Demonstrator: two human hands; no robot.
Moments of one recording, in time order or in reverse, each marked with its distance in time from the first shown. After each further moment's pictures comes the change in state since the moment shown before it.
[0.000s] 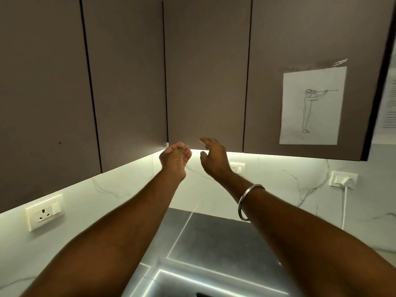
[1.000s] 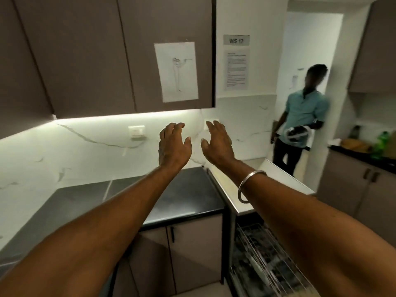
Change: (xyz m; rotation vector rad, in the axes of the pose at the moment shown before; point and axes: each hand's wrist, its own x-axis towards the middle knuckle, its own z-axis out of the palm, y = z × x) left_hand -0.345 -0.096 0.059 1.144 -0.615 0.747; right_hand -0.269 -0.034 -0.320 -0.579 0.149 0.419
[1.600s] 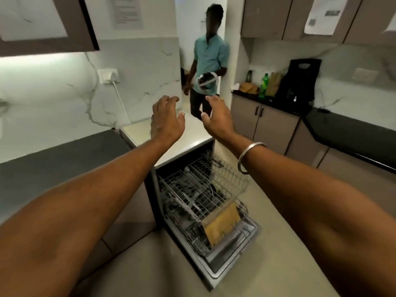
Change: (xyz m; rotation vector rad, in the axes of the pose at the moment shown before) left_hand -0.129 0.204 0.187 -0.219 -0.333 0.261; right_hand -0.134 0.242 -0.199 -0.255 0.108 0.330
